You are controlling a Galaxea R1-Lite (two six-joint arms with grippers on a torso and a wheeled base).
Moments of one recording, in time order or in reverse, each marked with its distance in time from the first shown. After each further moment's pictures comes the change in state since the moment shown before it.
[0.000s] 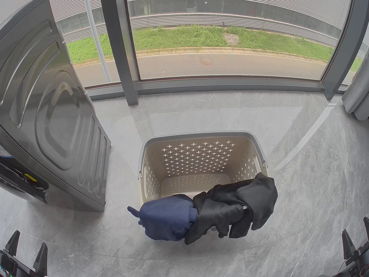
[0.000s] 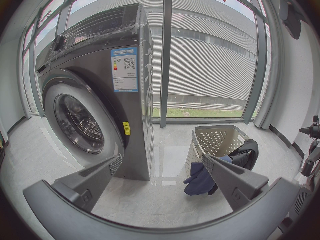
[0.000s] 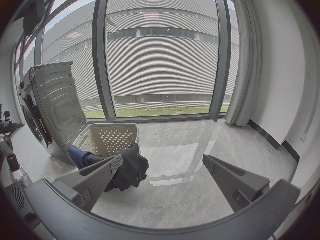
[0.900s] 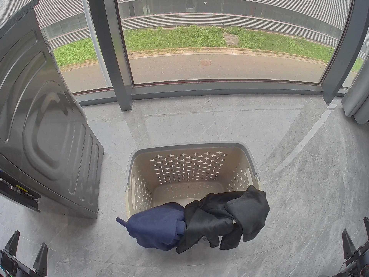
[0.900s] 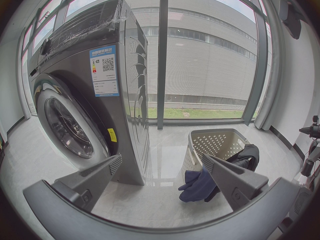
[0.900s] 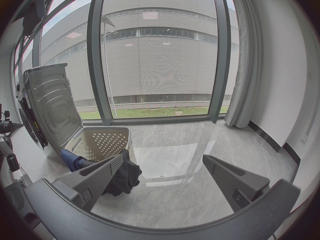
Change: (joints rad) left arm 0.000 0.000 0.000 0.000 0.000 0.000; right arm 0.000 0.000 0.000 0.000 0.000 0.000
